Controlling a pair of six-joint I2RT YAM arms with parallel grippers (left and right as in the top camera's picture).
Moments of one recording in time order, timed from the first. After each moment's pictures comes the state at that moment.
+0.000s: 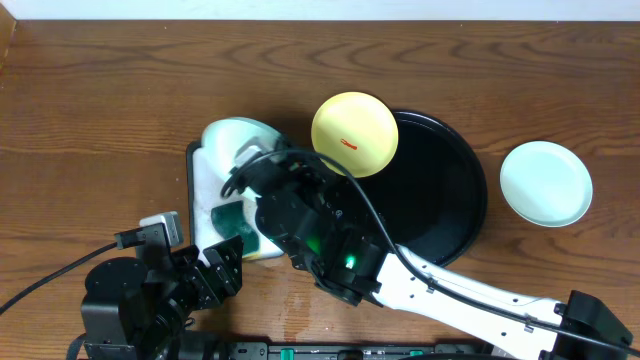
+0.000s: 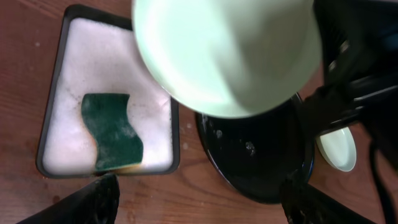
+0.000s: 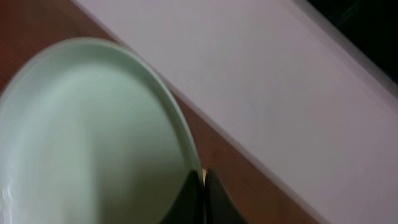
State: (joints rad) left arm -0.07 0.47 0.95 -1.14 0.26 -0.47; right arm 1.14 1.59 1.20 0.00 0.84 -0.30
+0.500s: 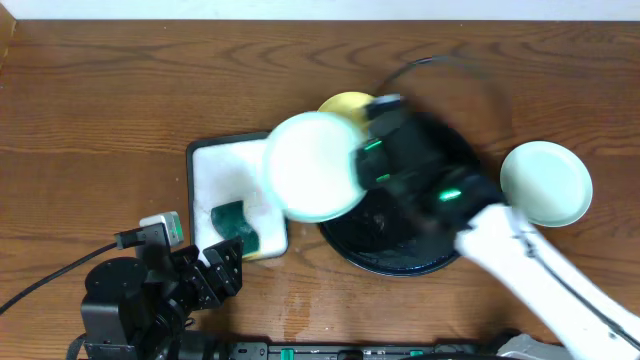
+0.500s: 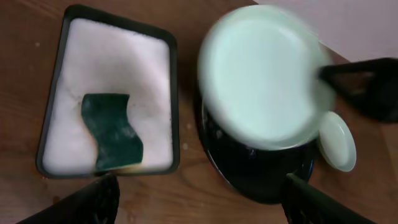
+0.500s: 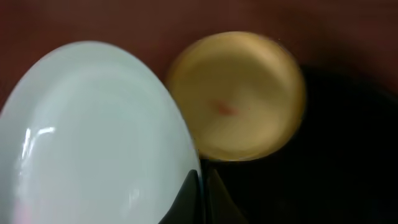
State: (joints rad) left arm -0.07 0.47 0.95 -1.15 0.26 -0.47; right arm 0.64 1.40 1.20 -0.59 0.10 0.45
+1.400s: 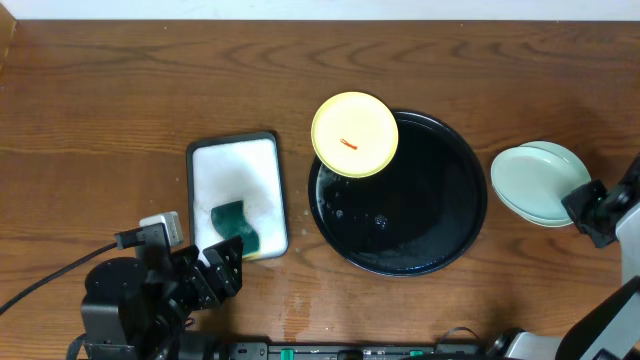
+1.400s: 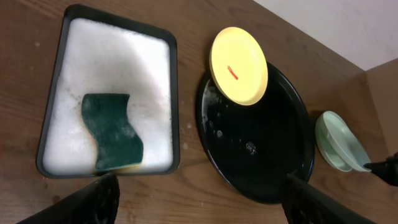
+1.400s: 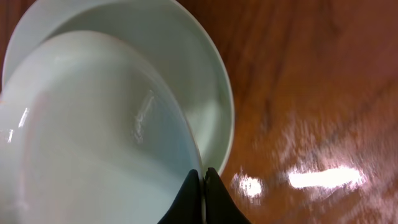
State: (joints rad) left arm -0.07 0.47 0.95 -1.15 0.26 -0.47; right arm -0.59 1.52 0.93 -0.65 -0.06 0.47
